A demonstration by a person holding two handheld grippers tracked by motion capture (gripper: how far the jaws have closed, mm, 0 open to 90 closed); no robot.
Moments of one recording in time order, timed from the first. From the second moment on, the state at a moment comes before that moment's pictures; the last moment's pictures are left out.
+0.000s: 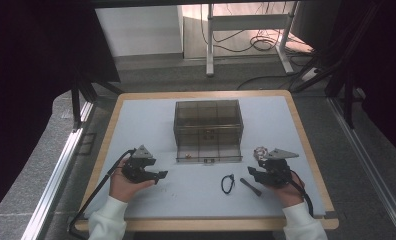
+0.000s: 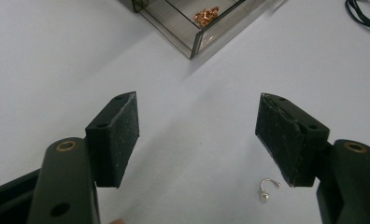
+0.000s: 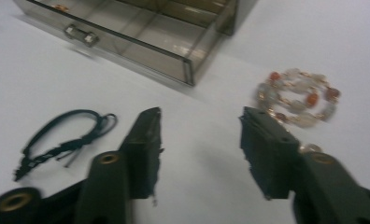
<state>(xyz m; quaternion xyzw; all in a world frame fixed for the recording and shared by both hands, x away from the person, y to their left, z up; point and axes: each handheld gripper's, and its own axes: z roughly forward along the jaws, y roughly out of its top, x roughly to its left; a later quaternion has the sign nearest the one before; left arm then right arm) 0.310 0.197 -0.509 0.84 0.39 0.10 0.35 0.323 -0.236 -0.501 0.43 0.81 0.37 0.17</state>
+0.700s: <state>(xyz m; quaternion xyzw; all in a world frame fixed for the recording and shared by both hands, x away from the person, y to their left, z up) 0.308 0.200 -0.508 0.84 0.40 0.11 0.36 0.345 -0.159 -0.504 0.42 0.83 0.35 0.13</state>
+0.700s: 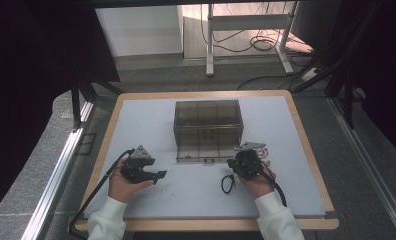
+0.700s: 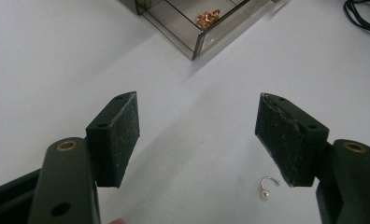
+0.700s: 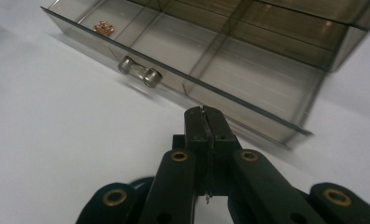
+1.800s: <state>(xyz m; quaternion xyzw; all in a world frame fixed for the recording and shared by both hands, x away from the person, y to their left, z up) 0.306 0.204 -0.510 0.84 0.40 0.10 0.36 0.369 -0.122 -0.518 0.41 0.85 0.31 0.12</state>
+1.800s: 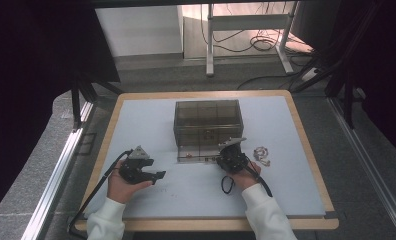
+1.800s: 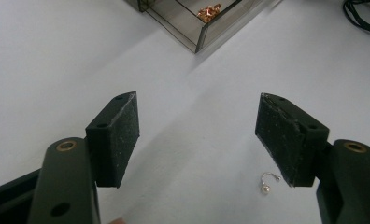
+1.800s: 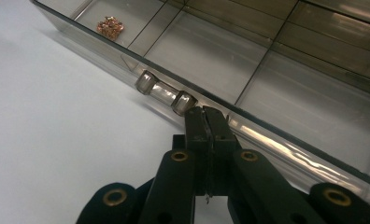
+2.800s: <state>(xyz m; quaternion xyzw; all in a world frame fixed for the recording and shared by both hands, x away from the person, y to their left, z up) 0.308 0.205 -0.515 0.84 0.40 0.10 0.36 0.392 -0.114 -0.517 0.43 0.84 0.31 0.13</state>
